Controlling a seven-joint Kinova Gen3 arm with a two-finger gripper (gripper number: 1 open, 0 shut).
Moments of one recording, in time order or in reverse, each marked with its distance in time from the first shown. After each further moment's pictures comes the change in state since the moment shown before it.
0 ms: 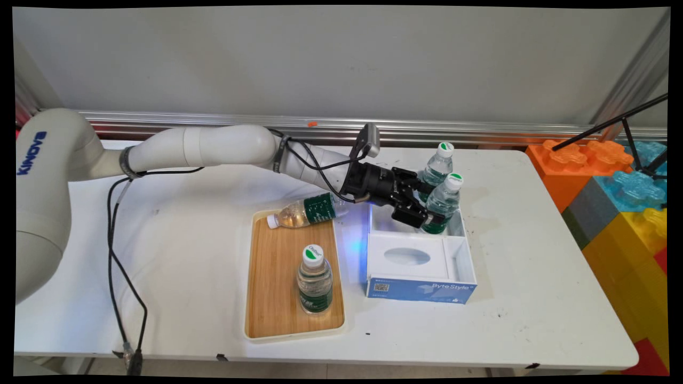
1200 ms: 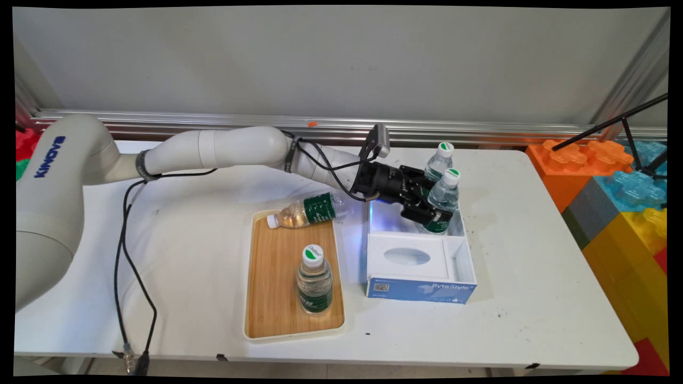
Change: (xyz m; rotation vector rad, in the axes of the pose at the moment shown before) arm -0.002 -0.015 0.020 0.013 0.007 0.023
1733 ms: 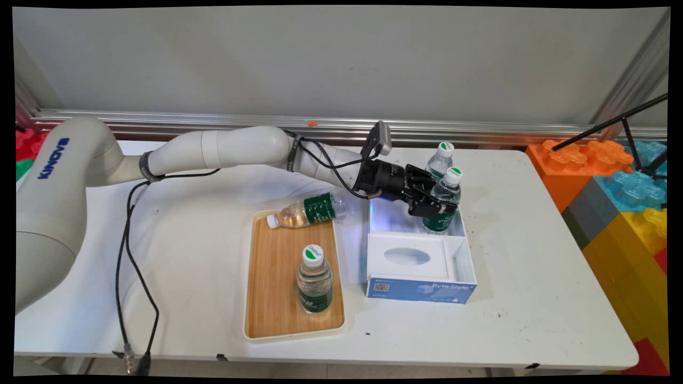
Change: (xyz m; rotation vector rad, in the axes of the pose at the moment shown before) arm 0.001 -0.005 0.003 0.010 0.012 0.003
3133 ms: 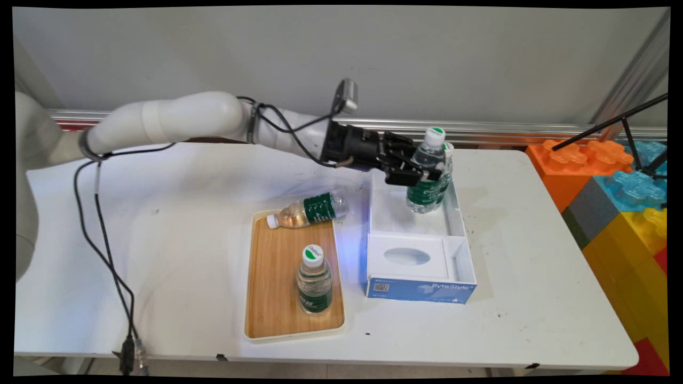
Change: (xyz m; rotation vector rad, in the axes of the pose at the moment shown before) arm 0.068 0.031 -0.087 0.018 0.061 -0.012
